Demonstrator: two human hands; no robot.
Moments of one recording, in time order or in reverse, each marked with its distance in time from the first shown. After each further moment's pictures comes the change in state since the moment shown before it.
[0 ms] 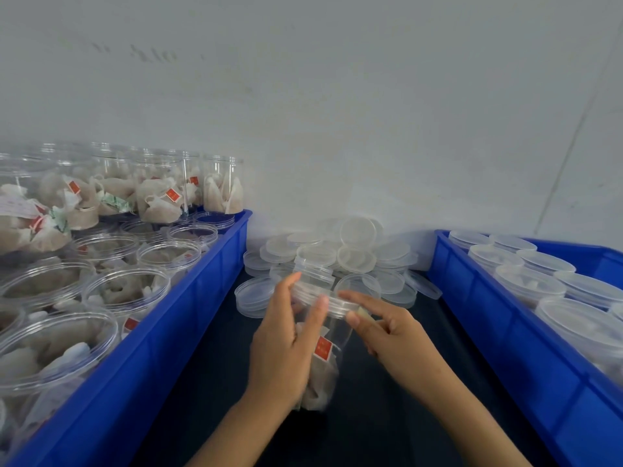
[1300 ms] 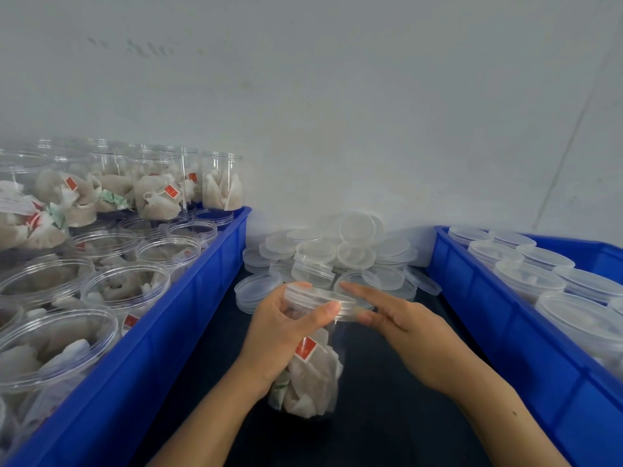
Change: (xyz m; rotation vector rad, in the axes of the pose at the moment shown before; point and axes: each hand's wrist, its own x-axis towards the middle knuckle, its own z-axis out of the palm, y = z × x) left_hand 0.018 -0.009 -0.012 -0.374 -0.163 -0.094; right_hand 0.000 0.005 -0.024 -0.393 -0.111 -0.108
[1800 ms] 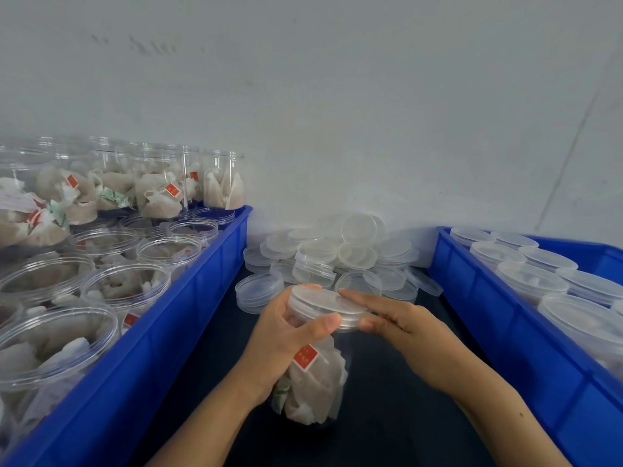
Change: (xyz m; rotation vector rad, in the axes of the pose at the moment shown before) left_hand -0.001 -0.005 -0.004 -0.086 -0.120 -0.006; right_hand 0.005 0.005 0.002 0.095 -0.049 -0.005
